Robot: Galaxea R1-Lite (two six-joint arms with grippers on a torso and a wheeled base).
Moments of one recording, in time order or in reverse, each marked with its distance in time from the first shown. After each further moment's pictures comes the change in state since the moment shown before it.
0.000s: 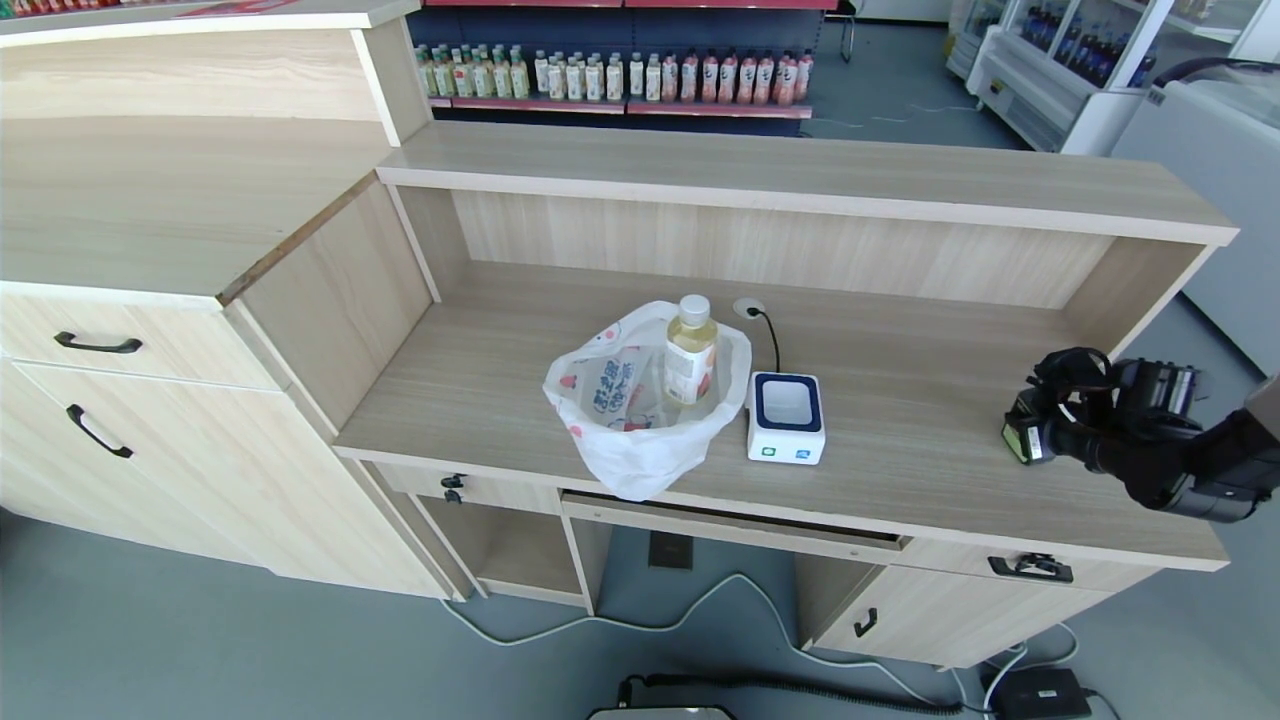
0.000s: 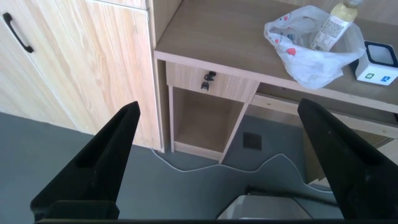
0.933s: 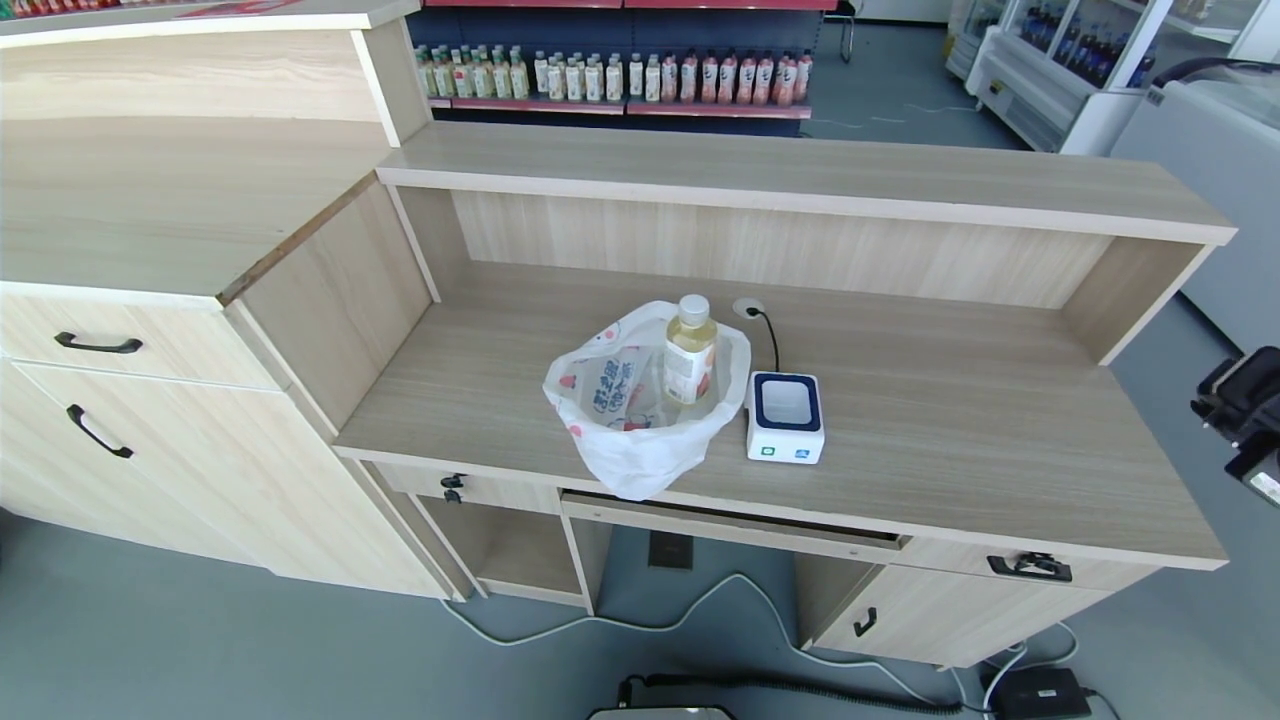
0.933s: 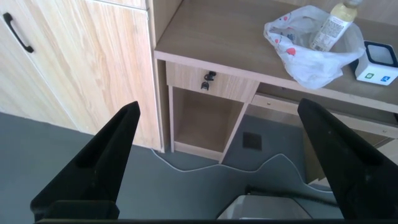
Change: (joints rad) left arm 0.001 0.000 0.000 0.000 0.000 0.000; right arm -0.058 -0.947 0.811 -0.110 0.056 -0.732
